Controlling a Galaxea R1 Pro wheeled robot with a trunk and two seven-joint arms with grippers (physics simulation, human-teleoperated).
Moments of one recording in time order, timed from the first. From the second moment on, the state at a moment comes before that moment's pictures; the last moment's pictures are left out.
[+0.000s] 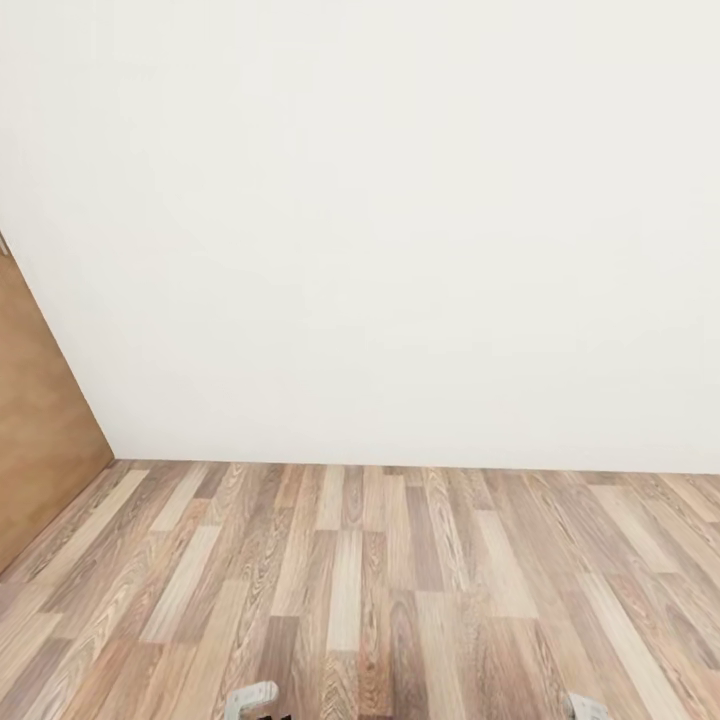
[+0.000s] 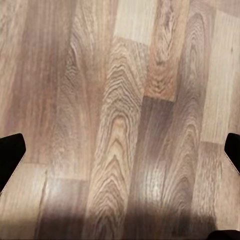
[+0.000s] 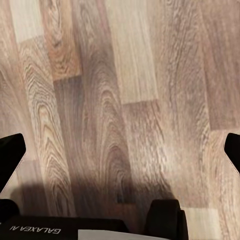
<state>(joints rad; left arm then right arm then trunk) -0.45 -0.03 0.15 -0.02 0.10 -0.10 -0.22 -0.50 -0.26 -0.16 0.04 -0.08 0.10 0.51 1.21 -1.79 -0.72</state>
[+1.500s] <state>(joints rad) -0.45 -0.03 0.15 -0.02 0.10 -0.10 -0.22 -0.50 -0.26 -0.16 0.04 -0.08 0.10 0.51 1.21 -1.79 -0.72</state>
